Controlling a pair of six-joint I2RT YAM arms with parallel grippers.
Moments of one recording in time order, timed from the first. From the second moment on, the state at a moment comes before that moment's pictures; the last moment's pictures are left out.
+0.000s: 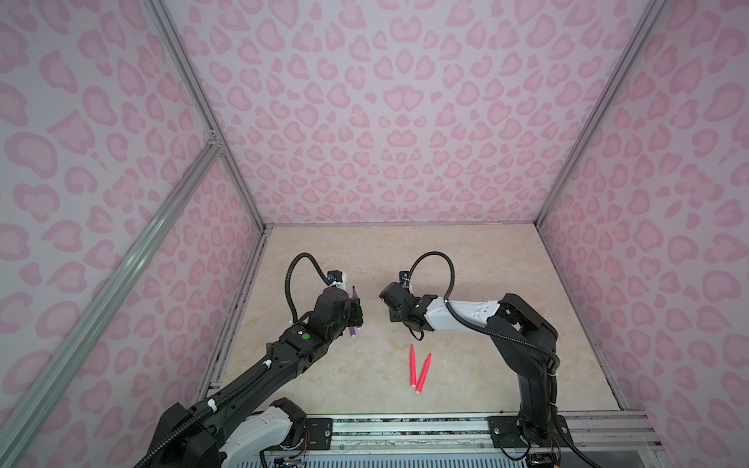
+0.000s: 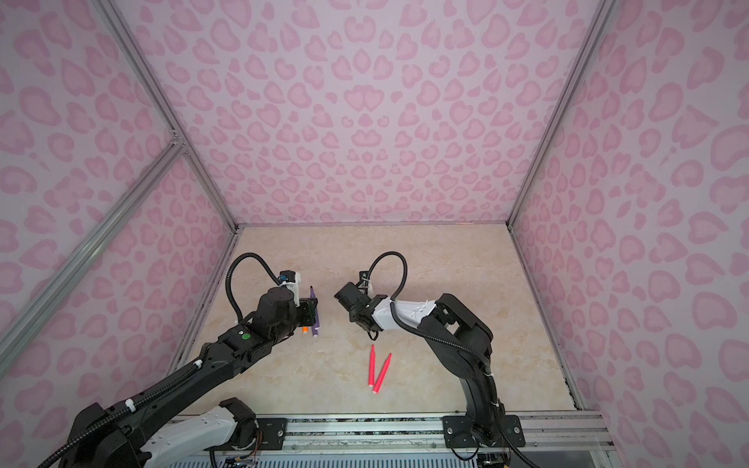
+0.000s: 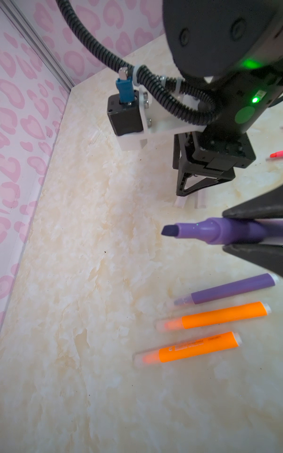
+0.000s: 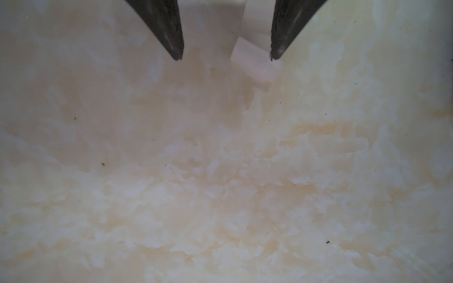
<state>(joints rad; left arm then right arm) -0.58 1.05 0.64 -0.20 -0.17 -0.54 0.89 1.98 1.25 -0.30 0.46 0.71</state>
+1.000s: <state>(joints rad) -0.58 1.04 0.65 -0.21 -0.17 -0.54 0.85 2.02 1.24 -0.29 0.46 0.73</state>
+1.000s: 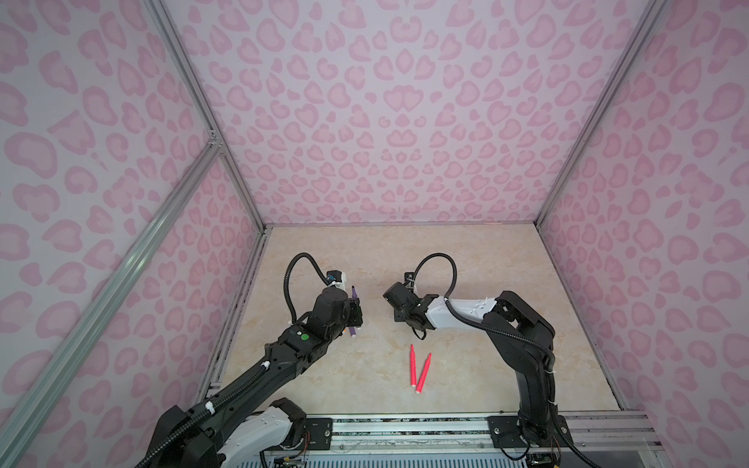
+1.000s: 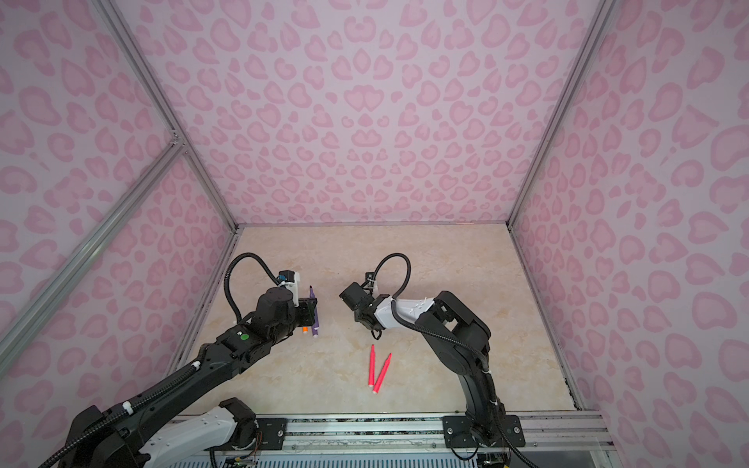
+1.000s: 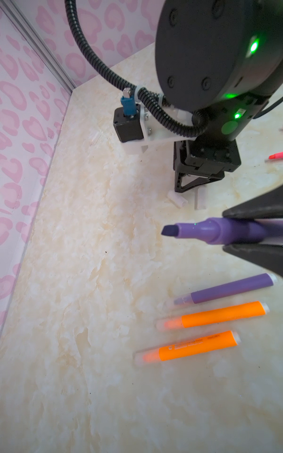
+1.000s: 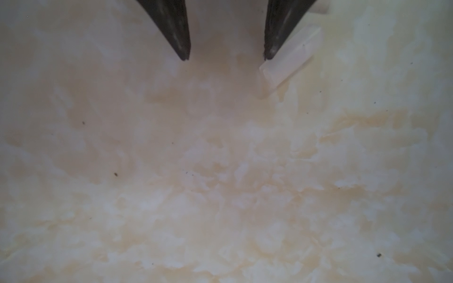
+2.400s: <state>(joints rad) -0.58 0.98 0.65 -0.22 -0.18 -0.54 0.90 2.12 1.43 -0.37 0.49 0.72</state>
